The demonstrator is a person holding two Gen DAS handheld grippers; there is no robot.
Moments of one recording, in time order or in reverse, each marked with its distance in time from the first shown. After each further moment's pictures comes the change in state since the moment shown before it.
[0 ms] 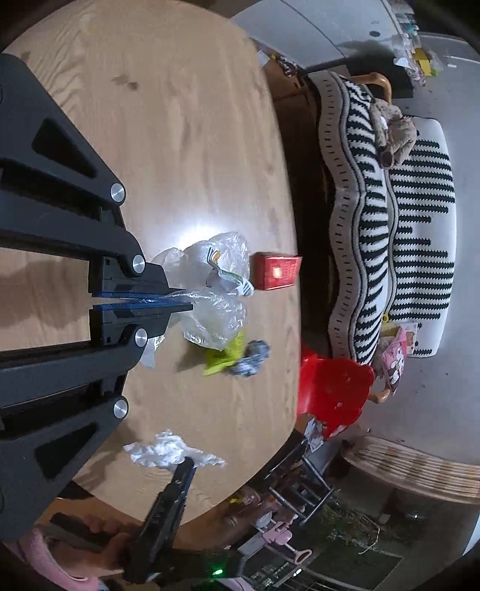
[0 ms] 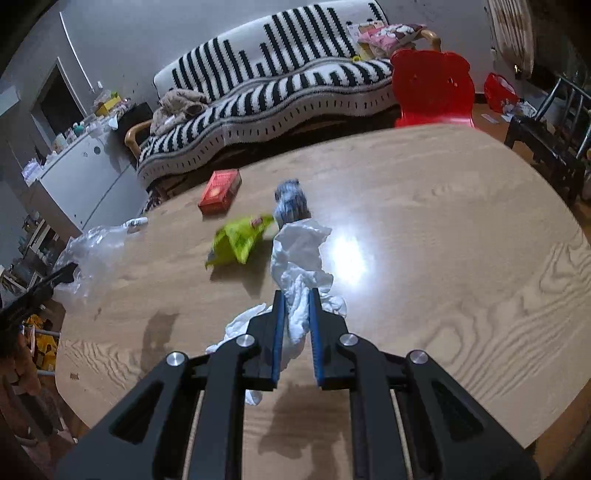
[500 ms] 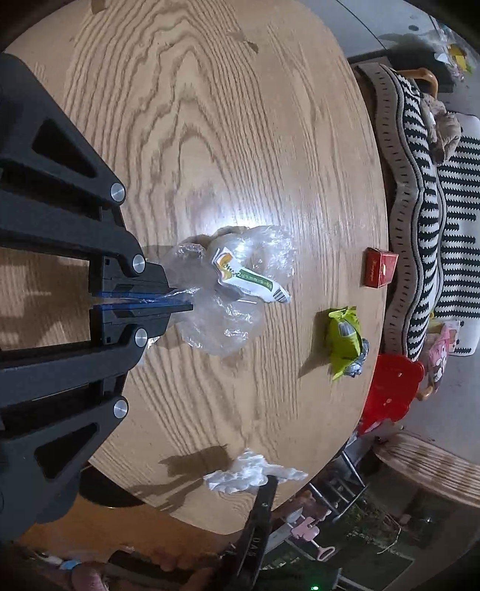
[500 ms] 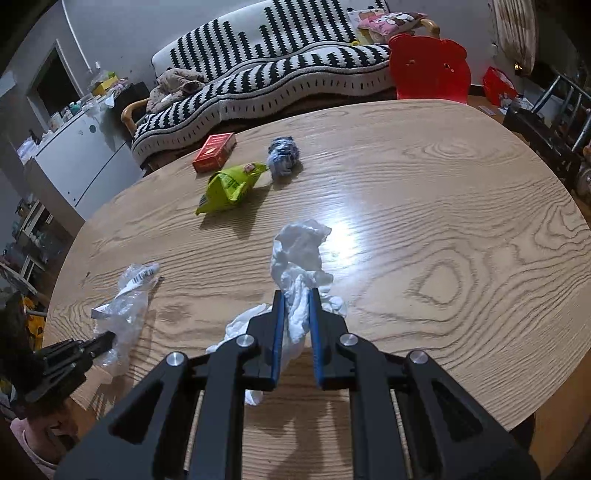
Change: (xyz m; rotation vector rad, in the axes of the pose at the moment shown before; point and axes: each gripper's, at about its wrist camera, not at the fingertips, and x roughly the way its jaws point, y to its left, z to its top) left arm 0.031 0.009 -0.110 -0.016 0.140 -0.035; right arm -0.003 0.003 -0.044 -0.031 0.049 -0.032
